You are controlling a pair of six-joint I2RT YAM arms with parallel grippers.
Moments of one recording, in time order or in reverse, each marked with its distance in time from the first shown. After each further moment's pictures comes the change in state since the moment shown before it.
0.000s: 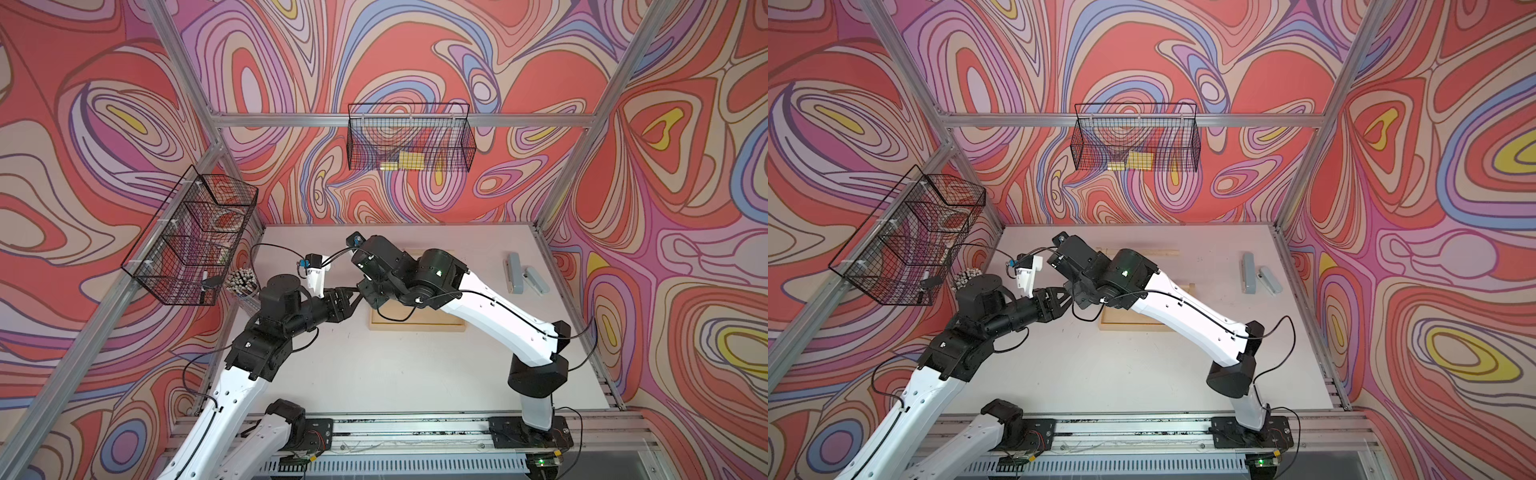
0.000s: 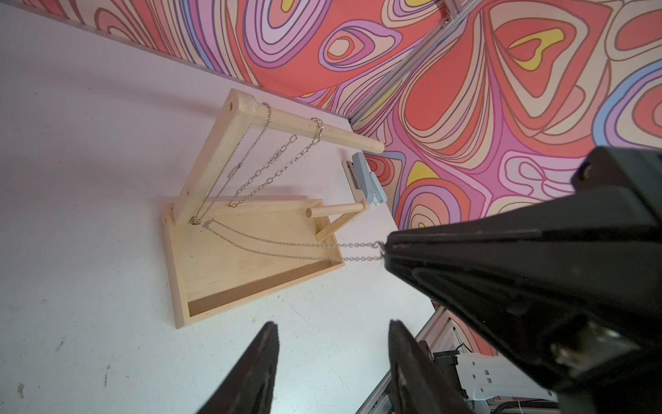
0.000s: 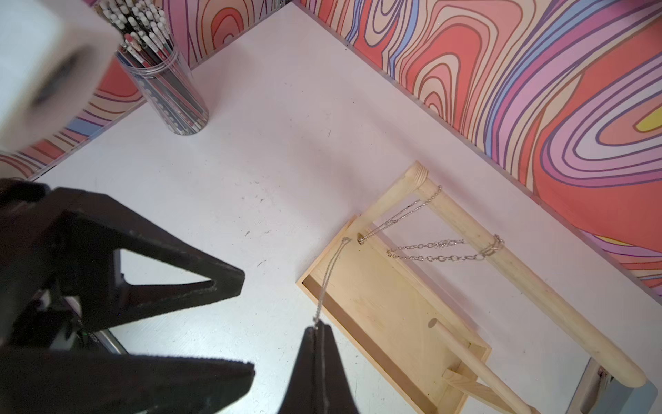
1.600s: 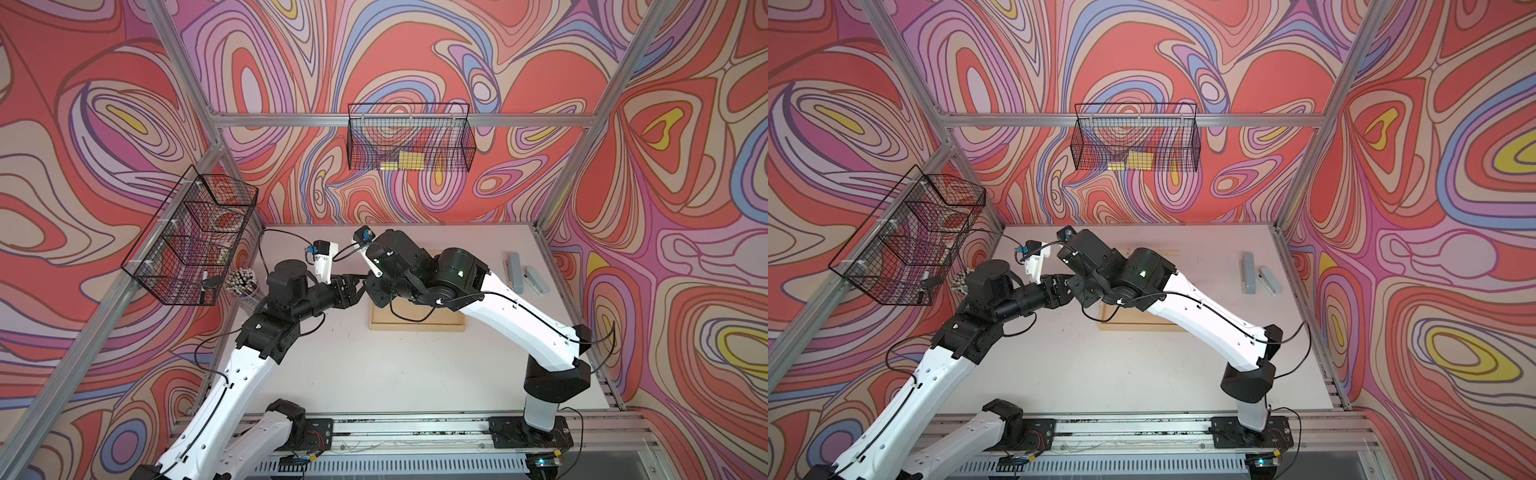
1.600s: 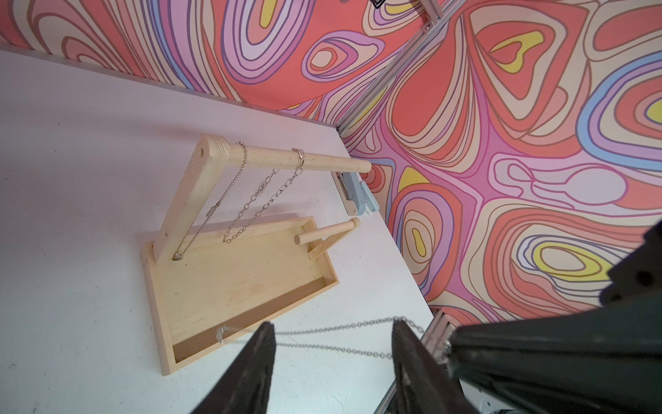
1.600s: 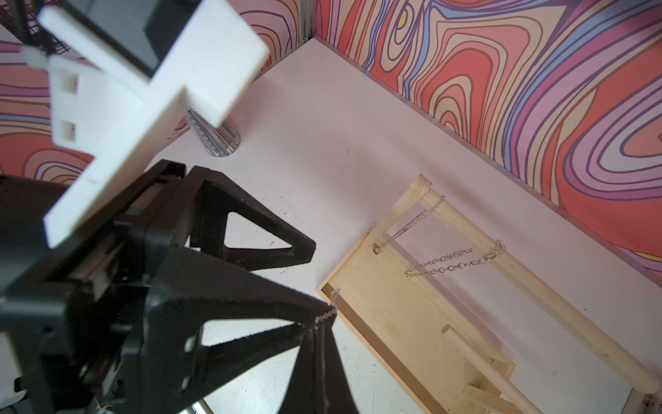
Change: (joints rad) left arm 0.000 0.123 0.053 0.106 0.037 0.025; right arm -0.003 -0.095 -0.068 0.068 -0.072 0.009
